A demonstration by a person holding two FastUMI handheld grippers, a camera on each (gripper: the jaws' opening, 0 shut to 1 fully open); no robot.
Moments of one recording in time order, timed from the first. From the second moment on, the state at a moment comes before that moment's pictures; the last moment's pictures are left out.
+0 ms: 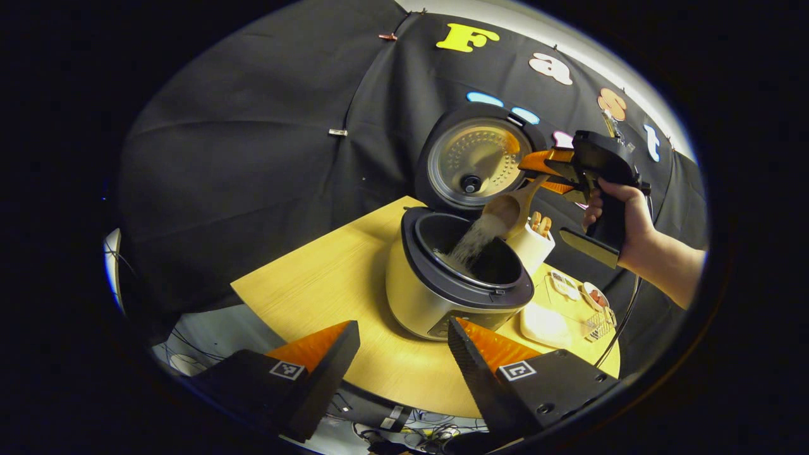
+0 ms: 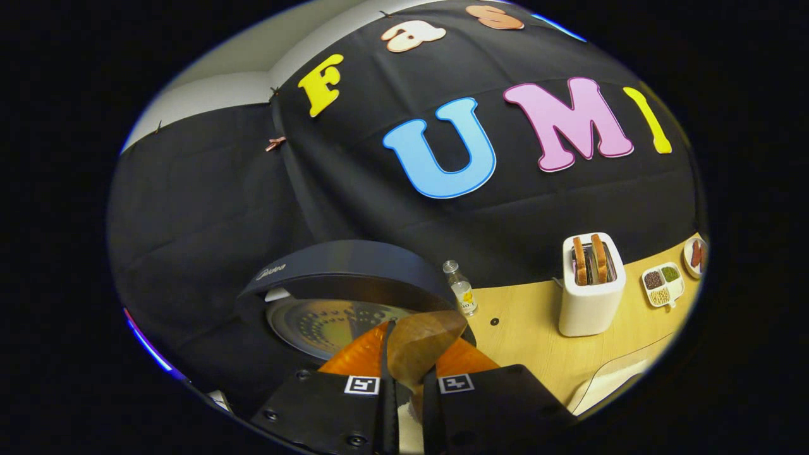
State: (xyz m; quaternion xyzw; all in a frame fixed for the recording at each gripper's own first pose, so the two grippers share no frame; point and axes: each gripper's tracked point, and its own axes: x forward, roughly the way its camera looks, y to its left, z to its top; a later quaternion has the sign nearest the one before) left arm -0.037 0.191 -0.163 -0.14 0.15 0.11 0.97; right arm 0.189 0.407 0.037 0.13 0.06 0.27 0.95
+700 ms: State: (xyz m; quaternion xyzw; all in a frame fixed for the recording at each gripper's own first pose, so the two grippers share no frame) left arm -0.041 0.188 -0.171 -0.14 0.15 0.11 0.97; right arm 0.131 0.460 -0.002 -0.13 -0.02 0.40 0.91
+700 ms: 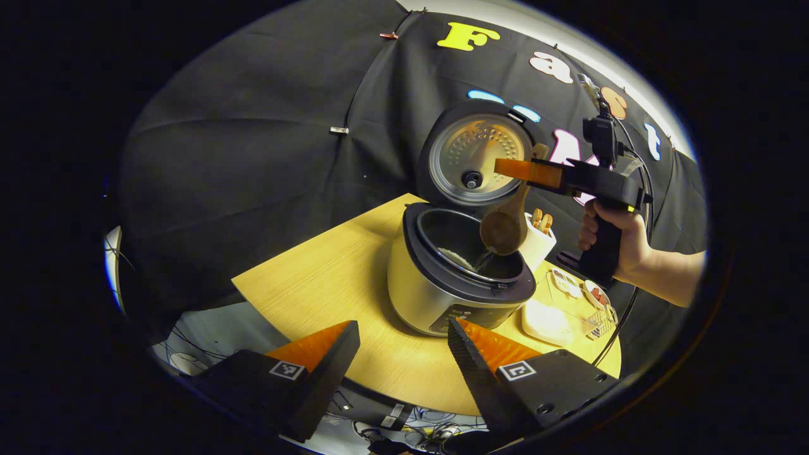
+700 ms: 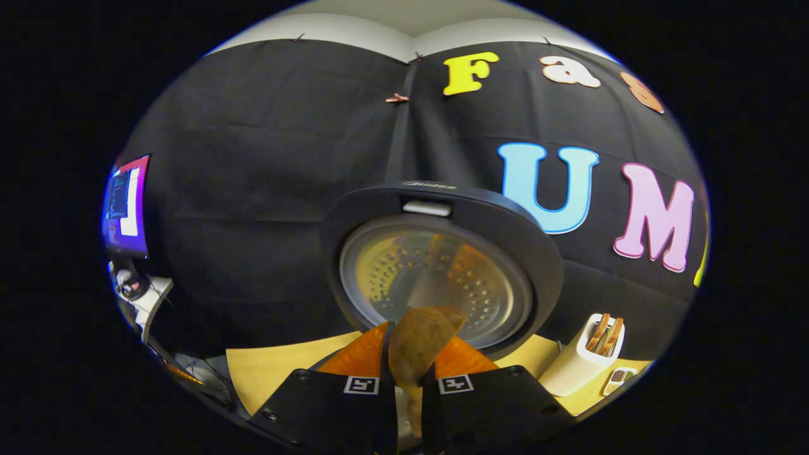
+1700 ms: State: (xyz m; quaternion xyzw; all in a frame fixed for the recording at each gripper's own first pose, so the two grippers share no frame) left arm 0.003 0.137 -0.104 -0.08 0.09 0.07 0.99; right arm 0.141 0.238 0.099 0.02 -0.05 0.24 0.97
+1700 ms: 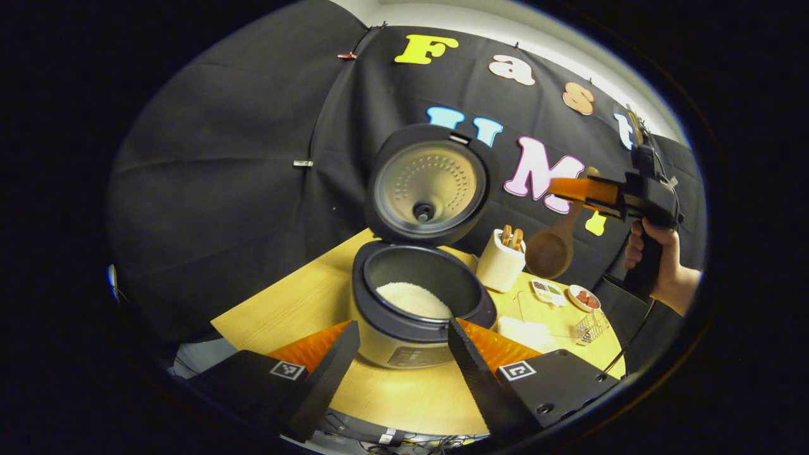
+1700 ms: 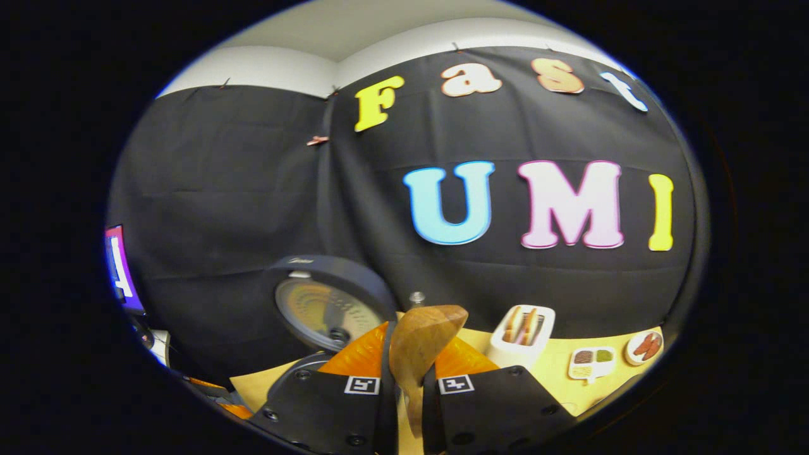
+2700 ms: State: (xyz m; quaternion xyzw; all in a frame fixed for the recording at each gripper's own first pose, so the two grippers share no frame) left arm 0.043 0.055 -0.047 -0.04 0.06 0.14 0.99; right arm 0.208 -0.196 -0.008 0.23 0.02 -0.09 0.97
